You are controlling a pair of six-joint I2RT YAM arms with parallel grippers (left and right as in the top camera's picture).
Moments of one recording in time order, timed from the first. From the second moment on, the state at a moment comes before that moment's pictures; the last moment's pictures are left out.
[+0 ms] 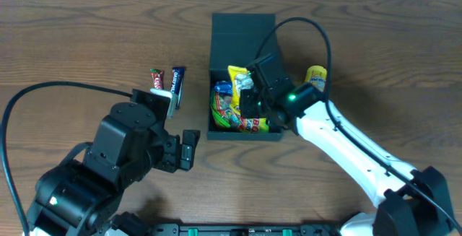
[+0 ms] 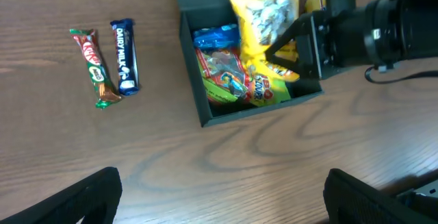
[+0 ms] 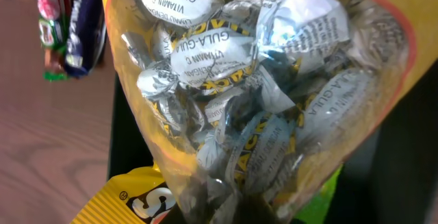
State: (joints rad) left arm -0.55 0.91 1.27 -1.18 0.02 -0.33; right arm 0.62 1.61 1.18 -0.67 -0.08 0.58
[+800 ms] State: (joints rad) left arm -0.55 0.91 1.27 -1.20 0.01 -0.33; right arm 0.61 1.69 1.18 -0.69 -0.01 0.57
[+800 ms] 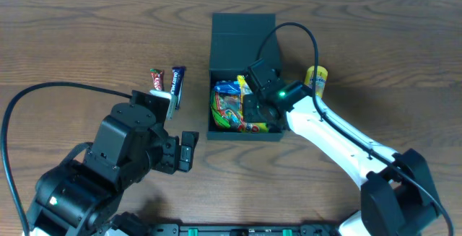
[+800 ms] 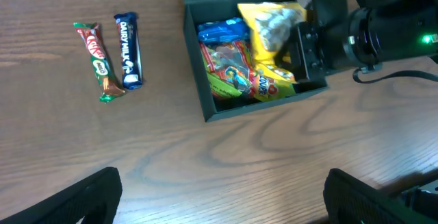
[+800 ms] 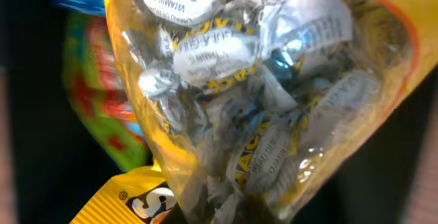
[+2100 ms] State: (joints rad) left arm -0.55 0.91 1.27 -1.20 0.00 -0.33; right arm 0.66 1.58 1.21 -0.62 -0.14 0.45
